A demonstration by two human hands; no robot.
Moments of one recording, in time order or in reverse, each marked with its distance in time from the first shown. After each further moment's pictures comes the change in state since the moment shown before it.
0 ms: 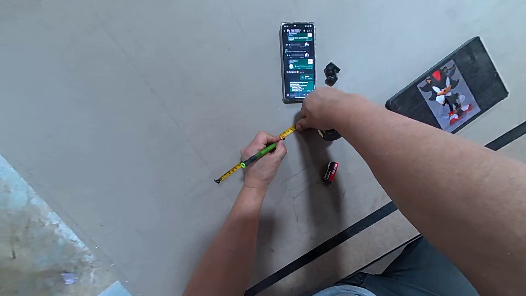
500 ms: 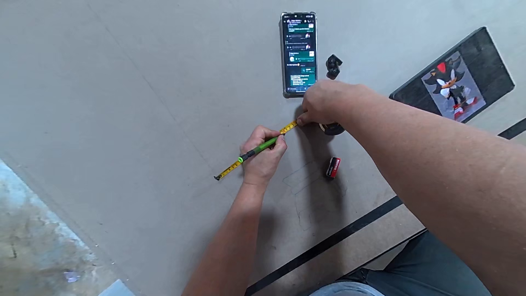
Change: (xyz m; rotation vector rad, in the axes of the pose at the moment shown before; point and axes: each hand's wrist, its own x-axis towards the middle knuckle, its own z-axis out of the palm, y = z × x) left_hand 0.000 -0.001 0.000 -0.114 0.003 -0.003; right_hand 0.003 0.001 0.001 -0.027 -0.004 0.000
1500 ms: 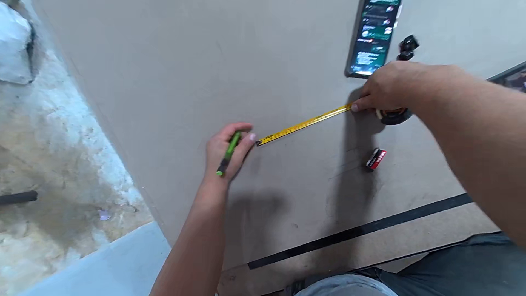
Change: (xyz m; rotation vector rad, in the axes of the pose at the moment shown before) left_hand -0.041 -0.036 -0.180 0.344 -0.081 -0.114; right_hand 0.003 -0.003 0.001 -0.118 -0.028 -0.033
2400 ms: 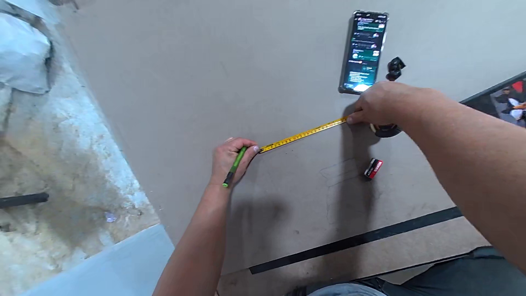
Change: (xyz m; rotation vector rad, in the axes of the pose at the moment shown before) left_hand 0.003 -0.015 0.003 0.064 -0.001 0.040; right_hand -0.003 0.000 0.000 0.029 -0.003 -0.016
